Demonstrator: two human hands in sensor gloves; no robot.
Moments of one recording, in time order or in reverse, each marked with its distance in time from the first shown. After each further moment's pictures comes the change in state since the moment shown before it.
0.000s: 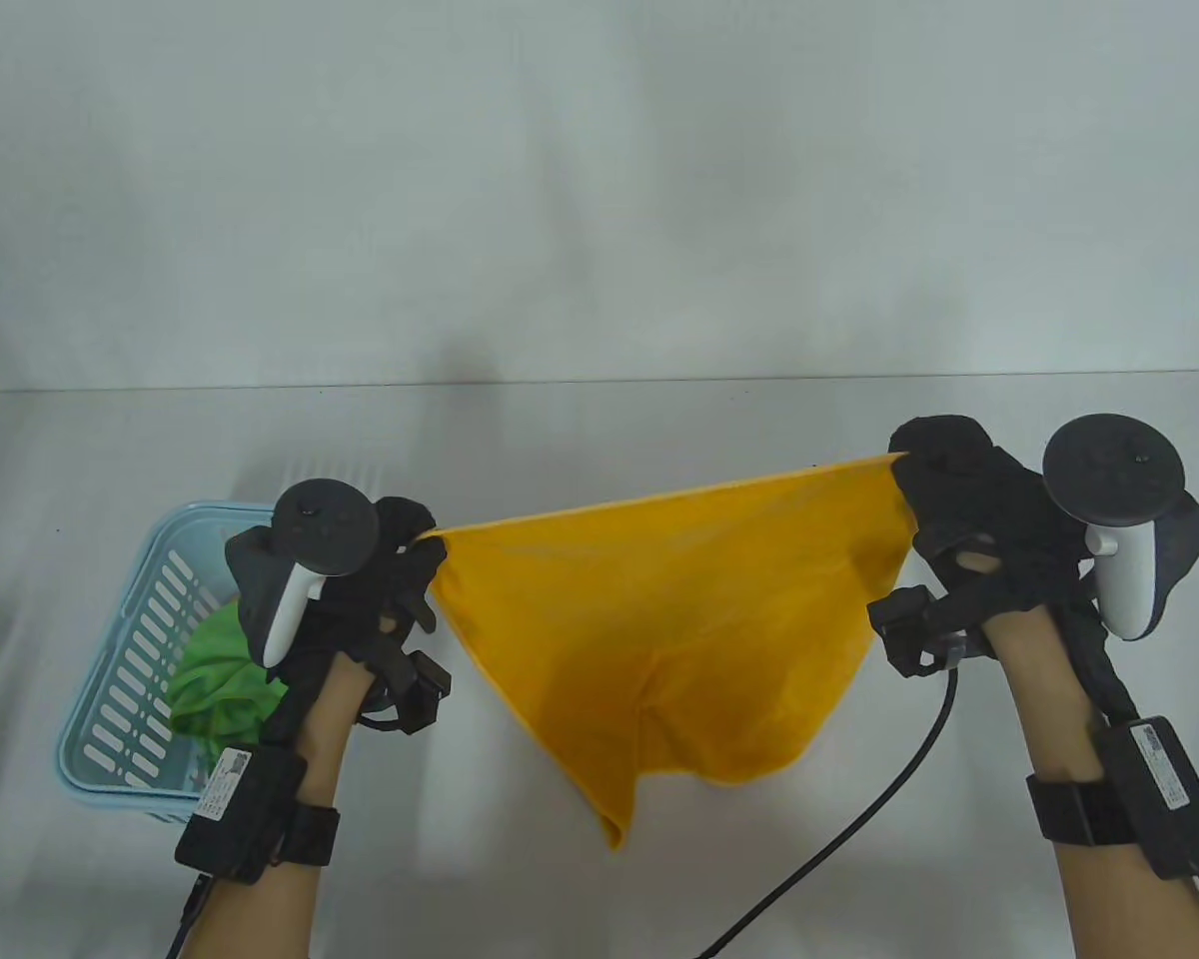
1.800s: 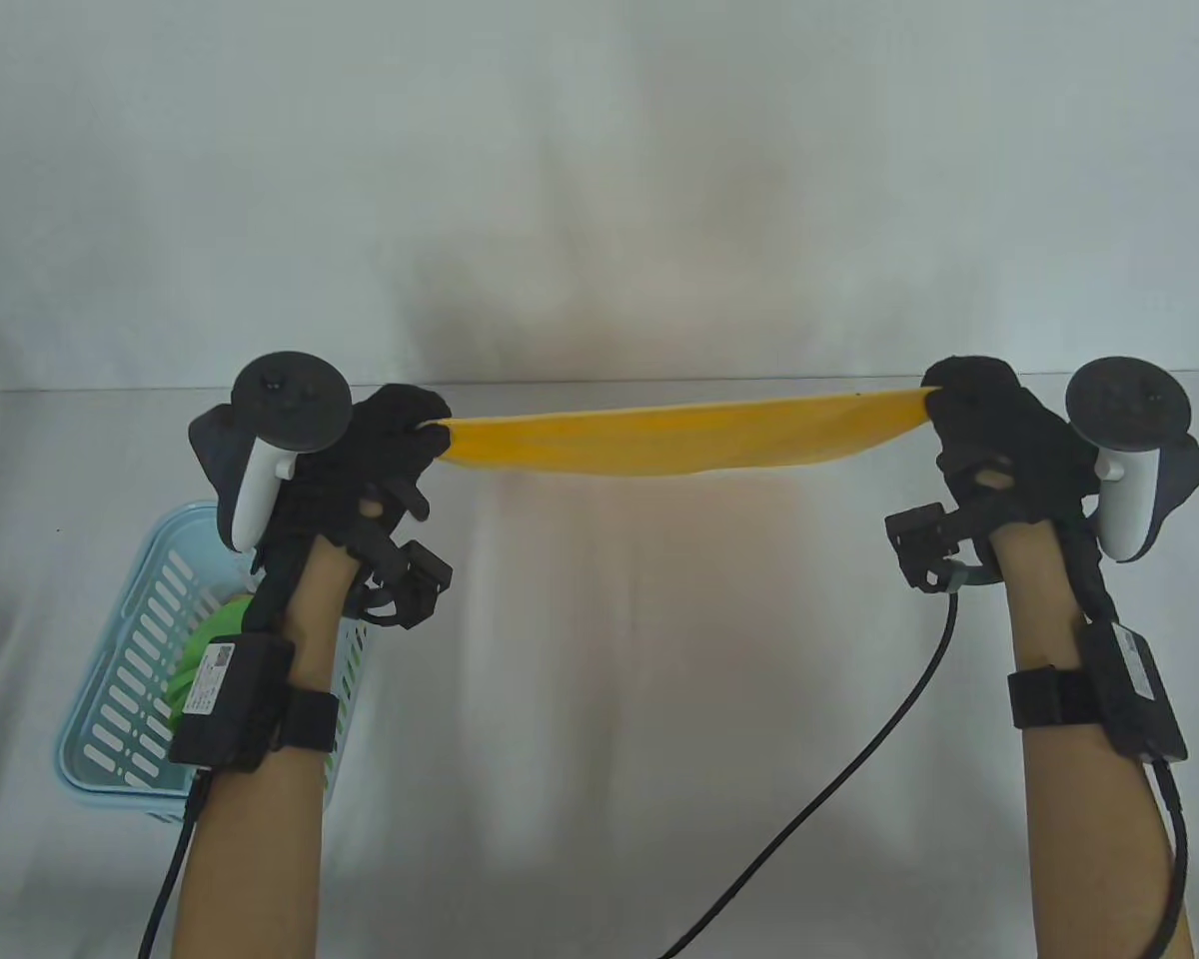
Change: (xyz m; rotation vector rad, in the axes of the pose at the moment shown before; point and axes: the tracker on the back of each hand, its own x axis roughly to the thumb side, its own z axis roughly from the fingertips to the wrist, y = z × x) left_hand 0.033 0.026 -0.042 -0.046 -0.024 0.111; right_hand -0.040 0.011 -0.063 -0.022 0.130 -0.126
